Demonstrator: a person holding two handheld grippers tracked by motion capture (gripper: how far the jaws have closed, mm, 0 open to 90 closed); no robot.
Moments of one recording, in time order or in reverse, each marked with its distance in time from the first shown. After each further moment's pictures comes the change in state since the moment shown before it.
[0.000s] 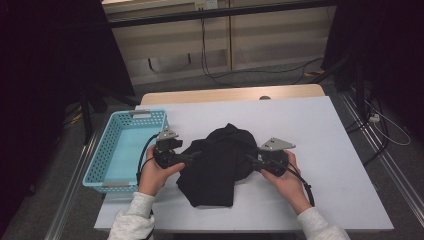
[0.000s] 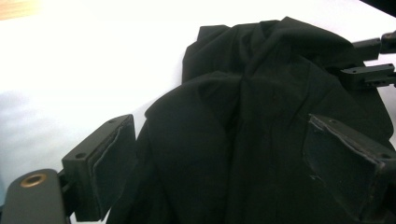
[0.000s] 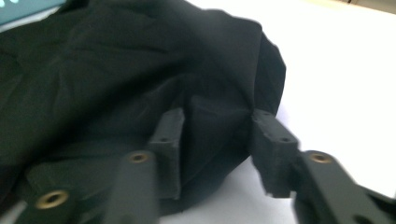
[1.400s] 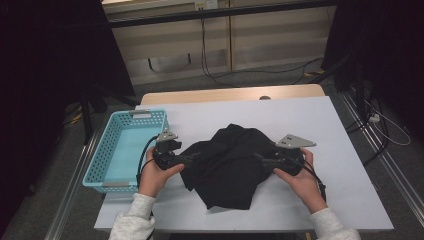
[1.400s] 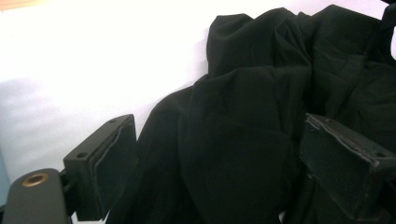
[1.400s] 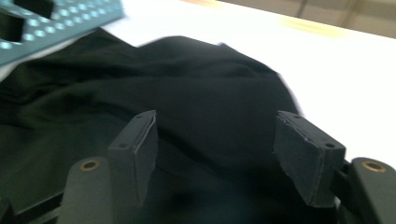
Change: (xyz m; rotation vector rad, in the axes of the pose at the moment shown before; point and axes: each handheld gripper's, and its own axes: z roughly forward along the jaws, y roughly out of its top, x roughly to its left) left arm 0.000 -0.006 0.001 0.013 0.018 -0.014; right arm -0.020 0.003 -0.030 -0.084 0.047 0.035
